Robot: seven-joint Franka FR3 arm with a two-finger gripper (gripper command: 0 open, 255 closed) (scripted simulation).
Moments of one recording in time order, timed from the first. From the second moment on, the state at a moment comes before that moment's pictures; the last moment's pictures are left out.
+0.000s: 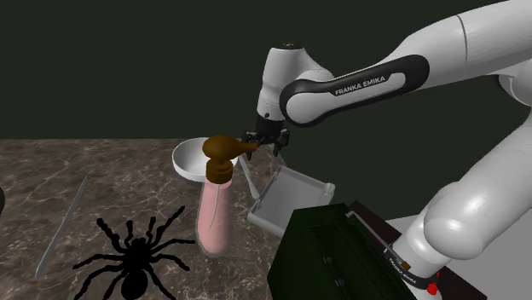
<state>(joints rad) 0.01 -0.09 0.41 -2.23 -0.06 2.19 0.78</state>
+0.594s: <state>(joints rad) 0.03 0.04 0.43 -2.15 -0.19 2.27 0.94</state>
